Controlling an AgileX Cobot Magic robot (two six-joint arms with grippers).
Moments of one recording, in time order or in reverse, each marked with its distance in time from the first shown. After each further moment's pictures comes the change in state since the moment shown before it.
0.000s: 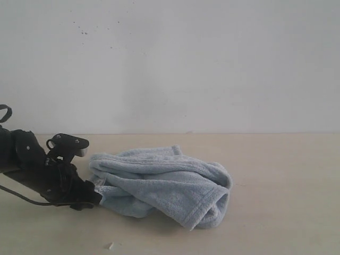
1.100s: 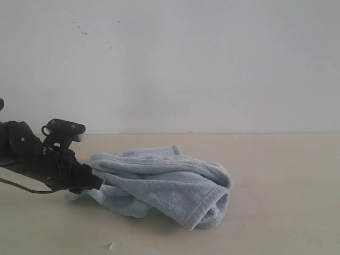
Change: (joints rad) left arm 0.000 -0.050 0.000 -0.029 -0.073 0.003; right arm 0.000 0.000 0.000 0.000 0.000 0.000
